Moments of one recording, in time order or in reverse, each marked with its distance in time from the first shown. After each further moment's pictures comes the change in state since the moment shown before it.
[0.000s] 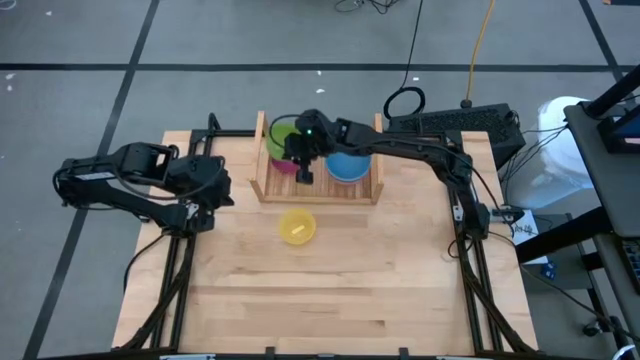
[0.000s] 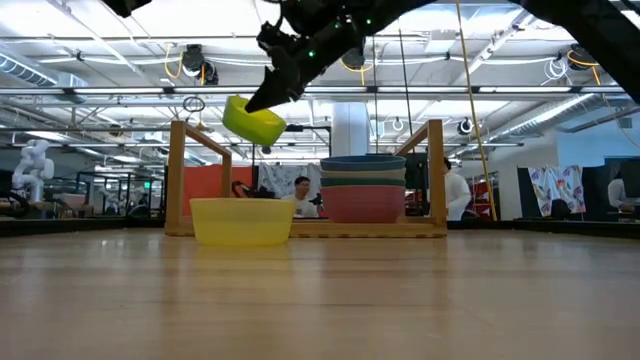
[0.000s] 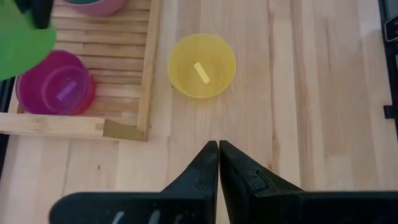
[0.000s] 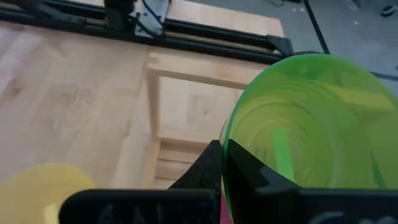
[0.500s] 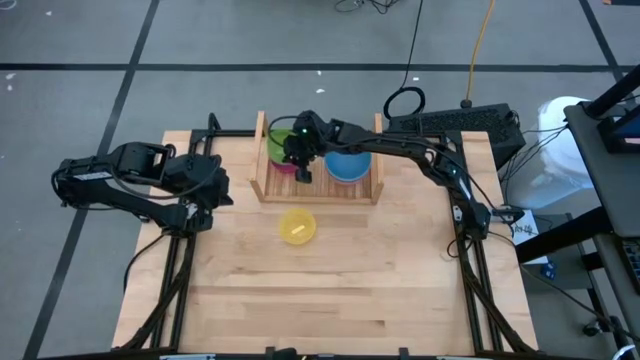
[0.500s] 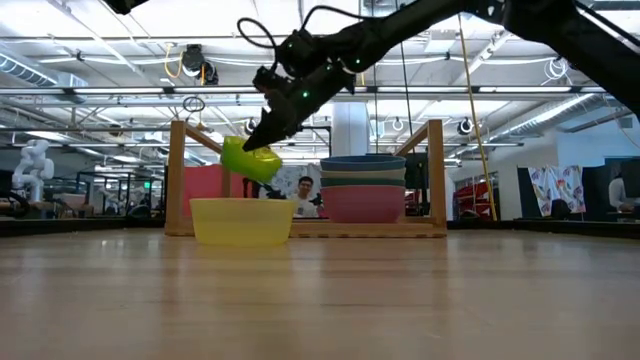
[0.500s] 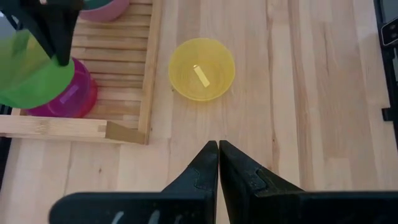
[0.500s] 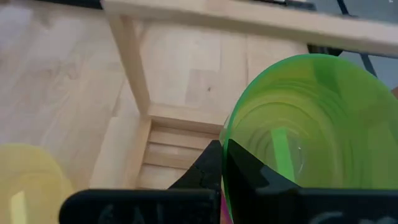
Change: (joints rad) left arm 0.000 -0.017 0.000 0.006 0.000 0.004; right arm -0.069 0.119 0.000 0.057 -0.113 -0.019
